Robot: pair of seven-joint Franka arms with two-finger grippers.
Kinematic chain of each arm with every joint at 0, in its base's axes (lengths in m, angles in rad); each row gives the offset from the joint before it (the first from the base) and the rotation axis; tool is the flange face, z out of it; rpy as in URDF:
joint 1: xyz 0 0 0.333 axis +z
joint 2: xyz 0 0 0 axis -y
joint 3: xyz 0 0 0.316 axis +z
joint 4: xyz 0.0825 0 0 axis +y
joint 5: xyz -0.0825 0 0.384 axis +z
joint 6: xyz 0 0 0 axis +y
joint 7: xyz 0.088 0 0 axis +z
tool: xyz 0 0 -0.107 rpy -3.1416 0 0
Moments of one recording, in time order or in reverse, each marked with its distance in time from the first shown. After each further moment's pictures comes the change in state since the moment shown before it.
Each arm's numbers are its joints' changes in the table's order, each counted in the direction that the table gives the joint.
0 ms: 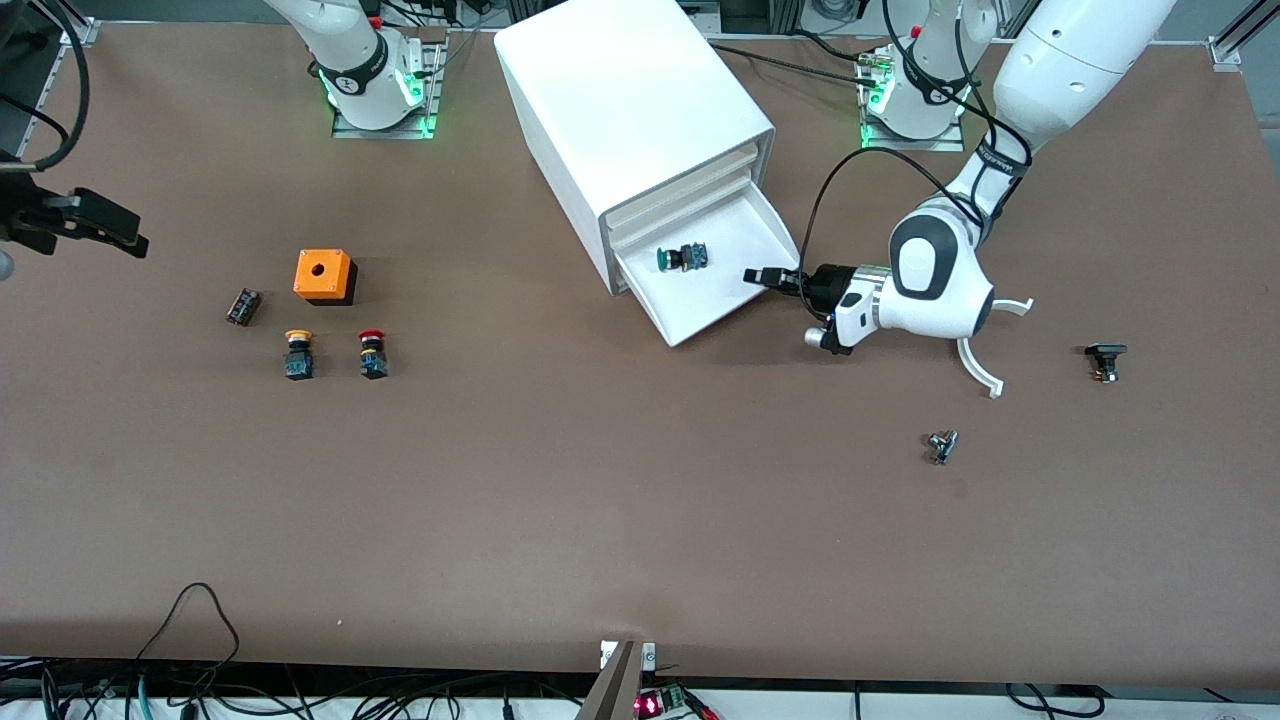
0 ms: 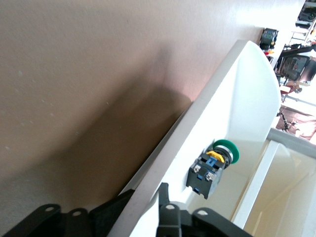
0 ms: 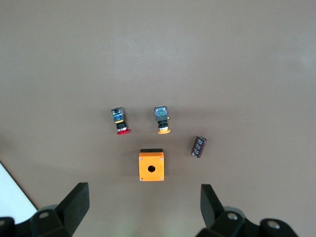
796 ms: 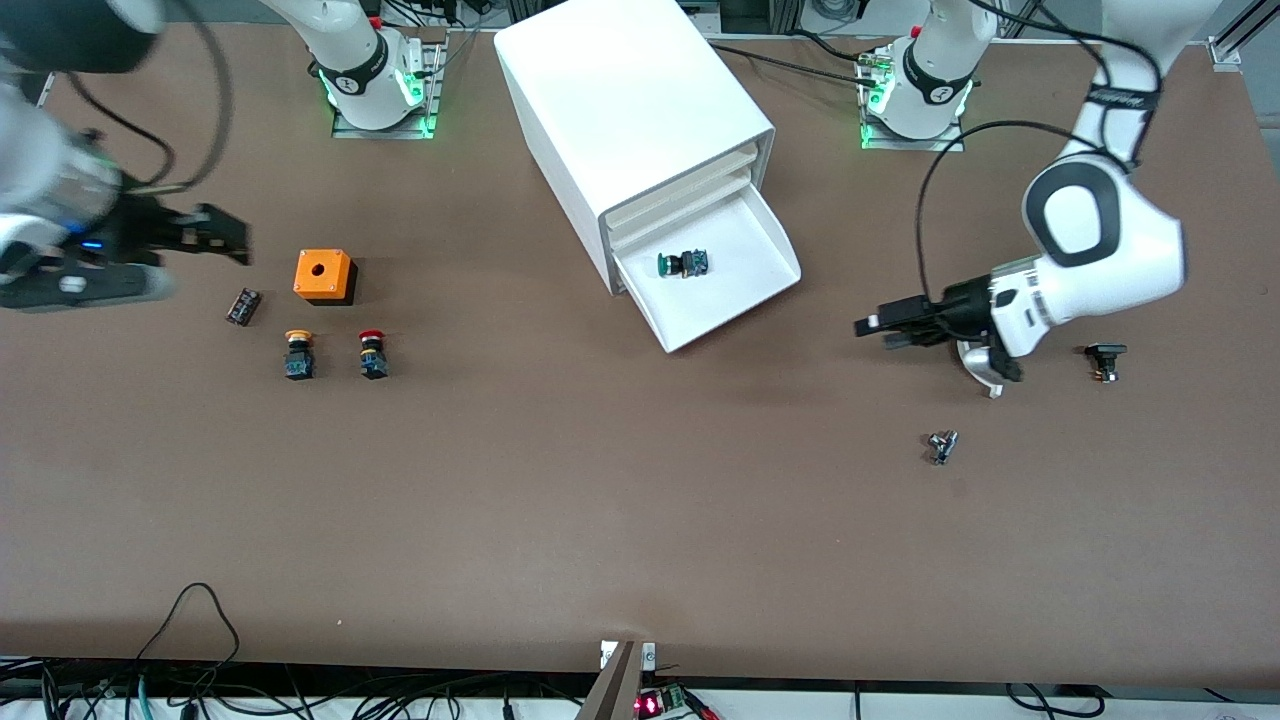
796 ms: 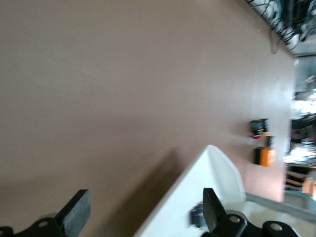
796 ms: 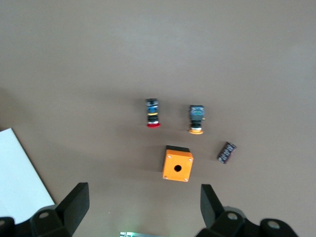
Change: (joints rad) left arm 0.217 0.323 0.029 -0.031 0.202 -0.067 0.028; right arm 0.191 -0.058 0.006 0.012 0.005 0.001 -0.008
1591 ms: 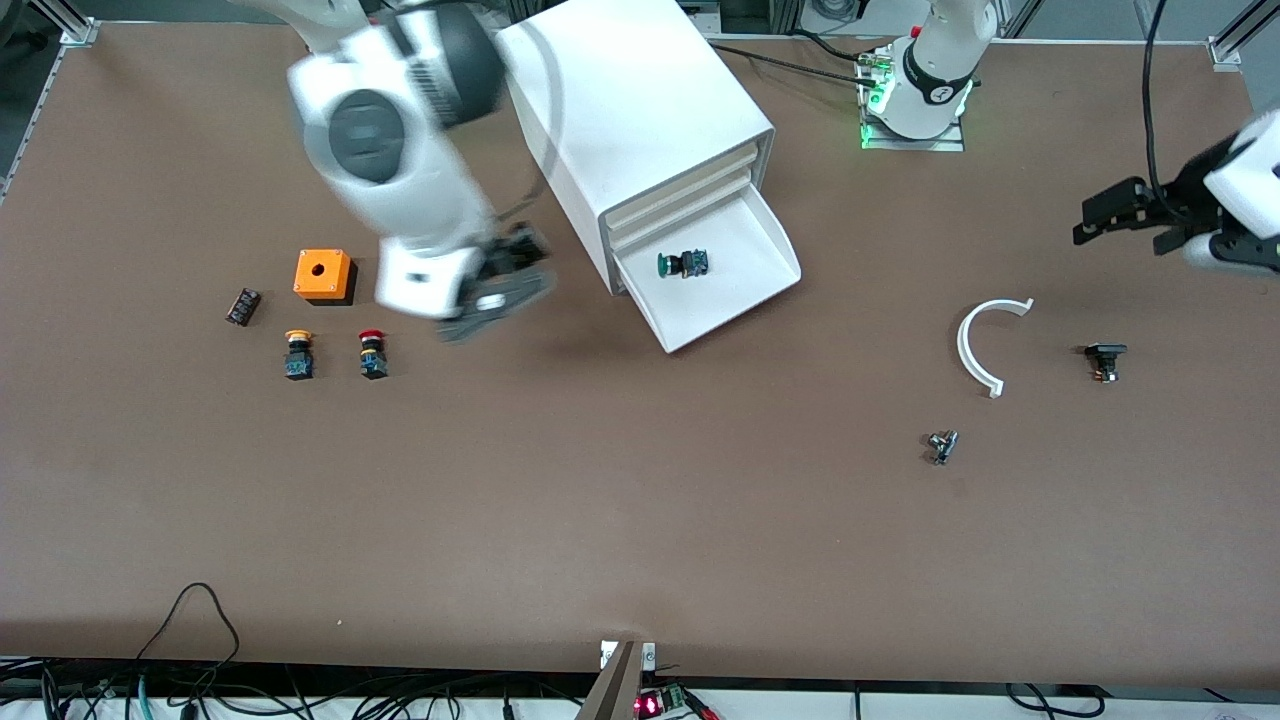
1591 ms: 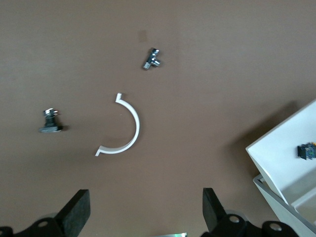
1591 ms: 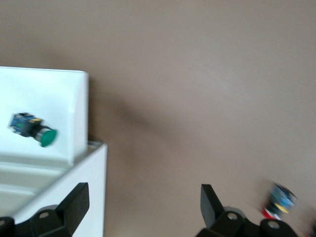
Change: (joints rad) left arm -0.002 0.233 0.089 -0.444 0.795 0.637 0.434; right arm 0.424 -0.232 0.033 0.003 0.103 -0.356 0.008
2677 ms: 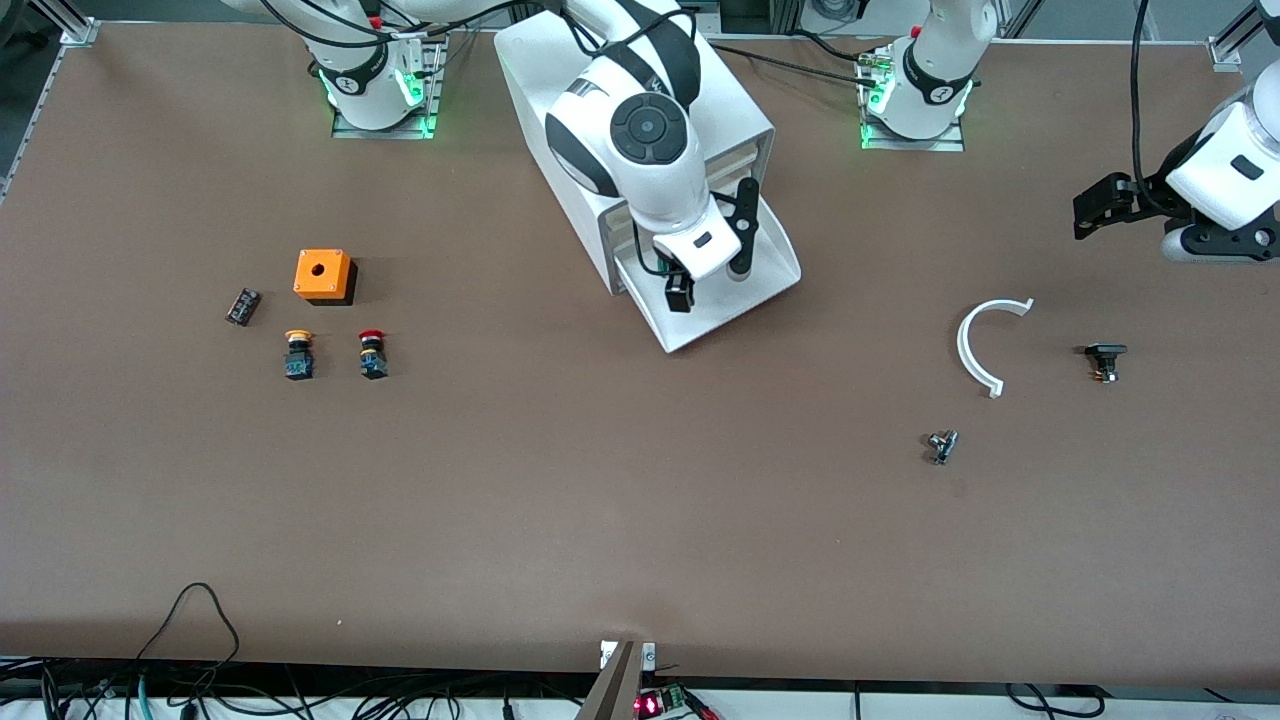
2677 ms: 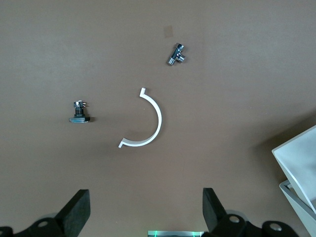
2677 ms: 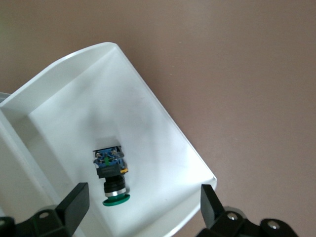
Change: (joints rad) left arm -0.051 -0.002 0.001 -0.001 0.113 0.010 0.059; right arm 0.157 -0.306 0.123 -0.257 0.007 -0.138 0.607
